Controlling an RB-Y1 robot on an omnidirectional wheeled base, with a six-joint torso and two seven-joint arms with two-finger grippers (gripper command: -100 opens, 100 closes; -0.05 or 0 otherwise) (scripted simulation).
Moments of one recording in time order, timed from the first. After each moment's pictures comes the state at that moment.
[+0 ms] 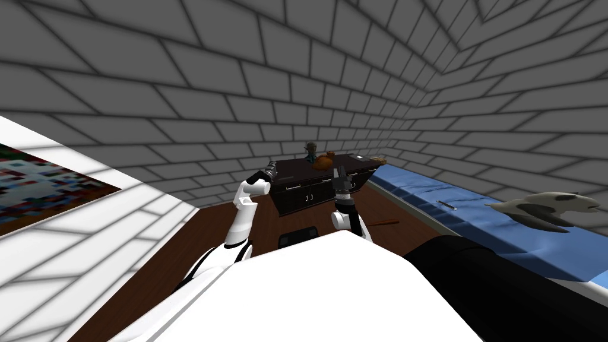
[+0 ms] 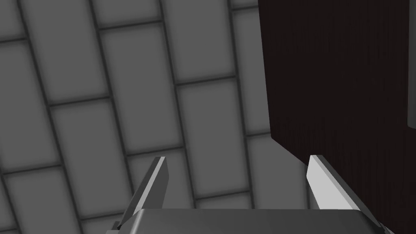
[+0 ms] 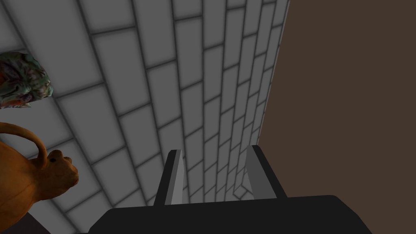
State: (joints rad) left arm -0.40 0.18 -0.07 -1.82 0.11 0.75 0.05; right arm 0.50 0.03 0.03 -2.31 0.04 -0.47 -0.17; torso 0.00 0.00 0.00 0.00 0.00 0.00
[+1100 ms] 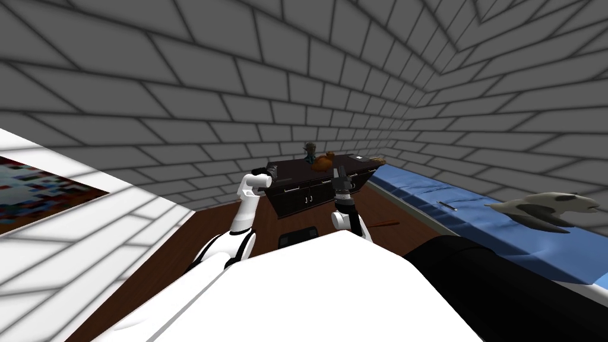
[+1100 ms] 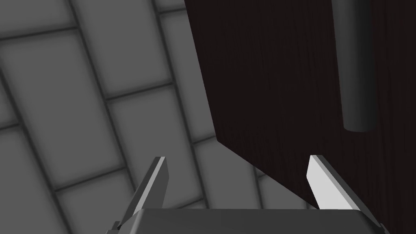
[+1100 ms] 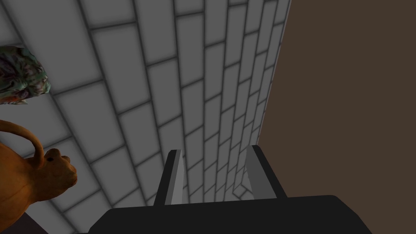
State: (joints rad) left arm -0.53 0.17 -0.04 -1.70 0.11 1.05 0.04; right arm 0.50 0.03 0.03 -2.31 0.04 -0.47 -0.17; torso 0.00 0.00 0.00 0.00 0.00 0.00
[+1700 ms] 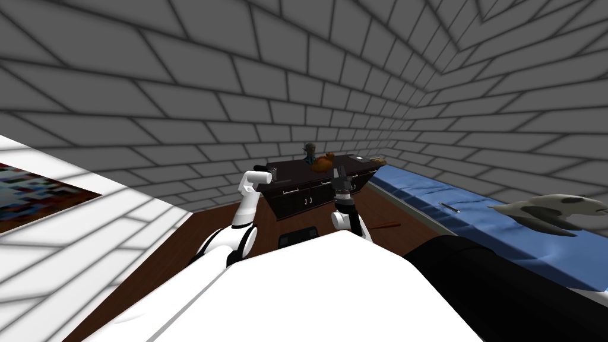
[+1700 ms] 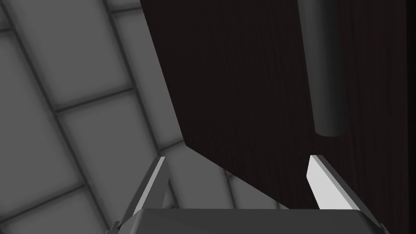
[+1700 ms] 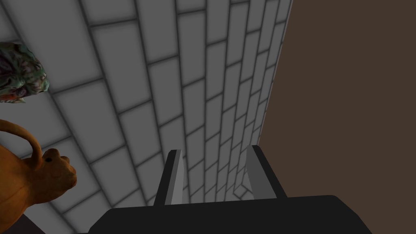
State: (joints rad) left arm -0.60 0.17 -0.01 -1.62 0.10 1.22 0.04; right arm 0.50 0.03 0.03 -2.31 0.04 -0.47 -0.17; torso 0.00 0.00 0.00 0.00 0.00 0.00
